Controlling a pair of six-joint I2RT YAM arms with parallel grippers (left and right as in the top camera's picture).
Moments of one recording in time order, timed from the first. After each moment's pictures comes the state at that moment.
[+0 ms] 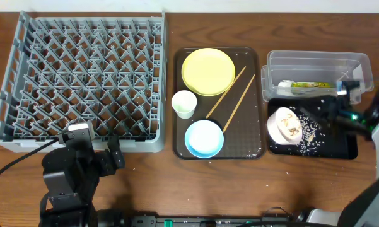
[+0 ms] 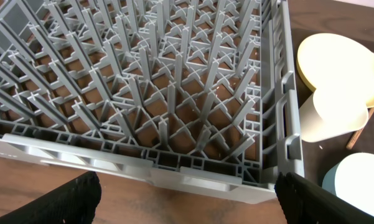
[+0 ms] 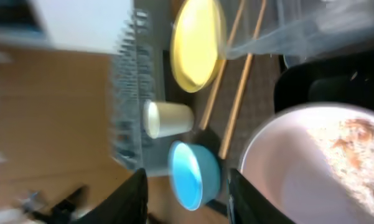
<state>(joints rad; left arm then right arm) 0.16 0.50 0.74 -0.90 0.08 -0.07 -0.46 1.51 1.06 -0.90 -1.05 0.03</state>
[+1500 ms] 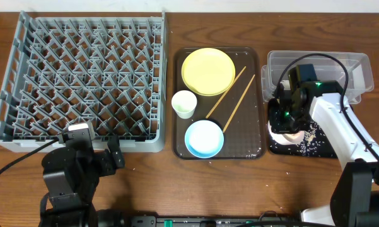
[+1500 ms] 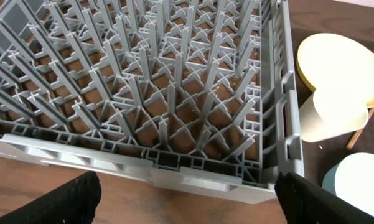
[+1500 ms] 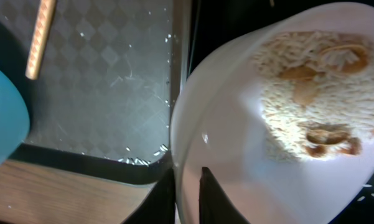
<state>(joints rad) 0.16 0.50 0.74 -0.90 0.08 -0.07 0.08 1.65 1.13 -1.05 -0.18 0.04</state>
